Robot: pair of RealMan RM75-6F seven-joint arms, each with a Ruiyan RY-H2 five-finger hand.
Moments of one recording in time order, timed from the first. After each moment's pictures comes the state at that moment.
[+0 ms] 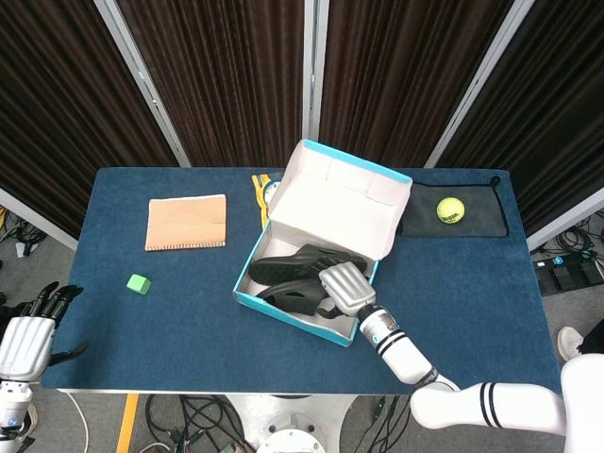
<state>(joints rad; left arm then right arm) -0.07 -1.29 0.01 -1.27 1.58 1.54 -0.13 0.83 -1.54 0.19 -1.74 -0.92 0.95 -0.45</state>
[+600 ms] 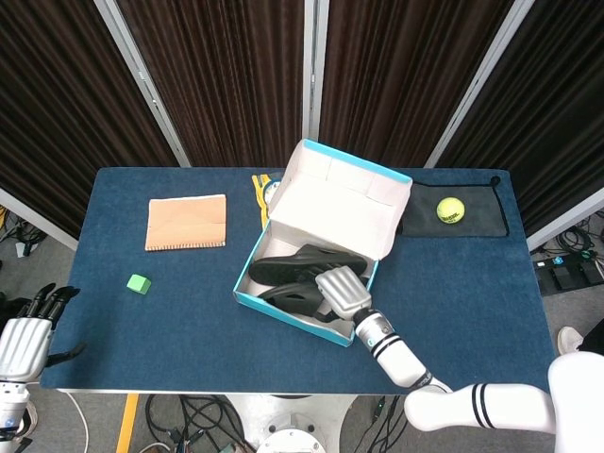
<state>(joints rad) -0.07 -1.30 0.01 -1.25 1.58 1.54 -0.16 0.85 -1.58 0.17 -1.73 -0.91 0.98 -0.47</state>
